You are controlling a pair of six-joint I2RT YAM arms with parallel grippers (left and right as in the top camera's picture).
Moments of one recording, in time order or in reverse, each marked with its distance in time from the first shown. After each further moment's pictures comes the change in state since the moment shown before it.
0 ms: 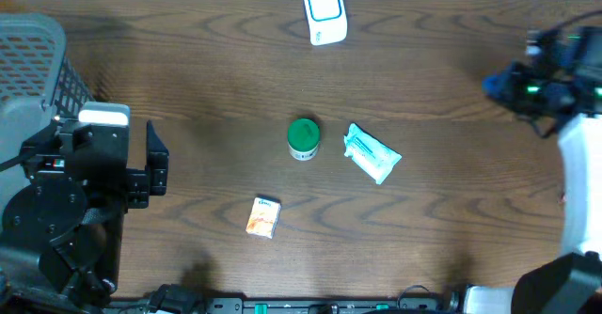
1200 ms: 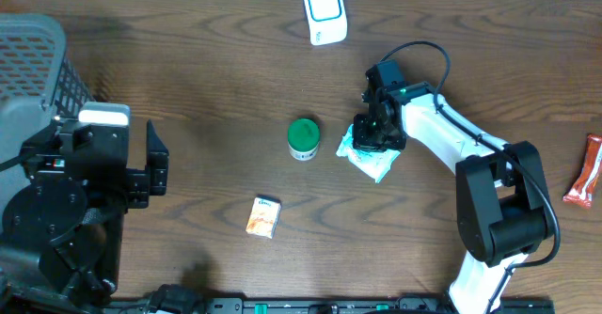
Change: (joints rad) left arm 0.000 0.000 0.000 0.000 0.000 0.000; right arm 0.554 0.397 -0.097 0.076 0.255 0.184
